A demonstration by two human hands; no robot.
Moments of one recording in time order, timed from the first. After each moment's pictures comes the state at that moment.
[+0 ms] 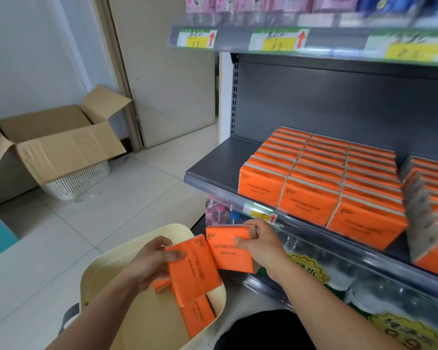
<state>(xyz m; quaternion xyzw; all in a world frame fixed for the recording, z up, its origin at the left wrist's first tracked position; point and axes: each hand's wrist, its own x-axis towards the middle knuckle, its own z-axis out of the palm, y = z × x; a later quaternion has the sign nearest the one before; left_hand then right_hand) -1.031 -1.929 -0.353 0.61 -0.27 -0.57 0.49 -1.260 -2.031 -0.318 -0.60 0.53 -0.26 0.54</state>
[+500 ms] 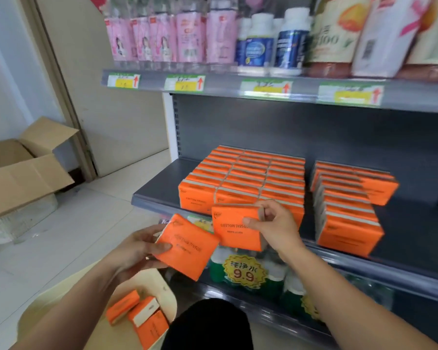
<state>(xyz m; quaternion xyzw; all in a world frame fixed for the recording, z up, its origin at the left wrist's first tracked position) -1.117 -1.962 -0.276 0.52 -0.41 -0.60 0.44 -1.407 -2.028 -0.238 -0.59 0.53 -0.44 0.43</state>
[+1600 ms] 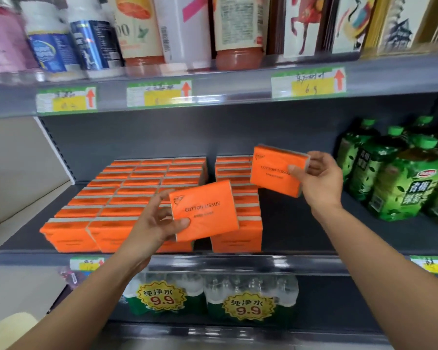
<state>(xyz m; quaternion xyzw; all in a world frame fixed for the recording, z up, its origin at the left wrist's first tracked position) -1.389 -2.077 -0.225 0.44 -0.56 -0.53 0.46 -1.705 -2.108 -0.204 -0.40 0.57 -0.68 0.21</state>
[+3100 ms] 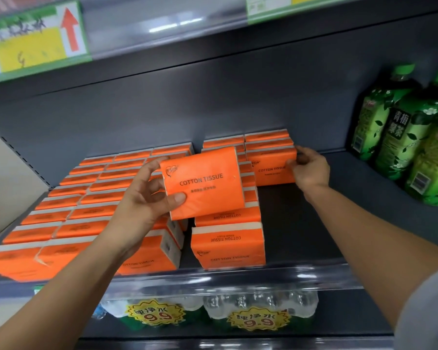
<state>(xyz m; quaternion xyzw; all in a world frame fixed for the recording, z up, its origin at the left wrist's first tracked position) -1.431 -2.150 -0.216 0.41 -0.61 -0.51 0.45 -1.739 -2.226 -0.296 -0.38 0.68 -0.57 0.25</state>
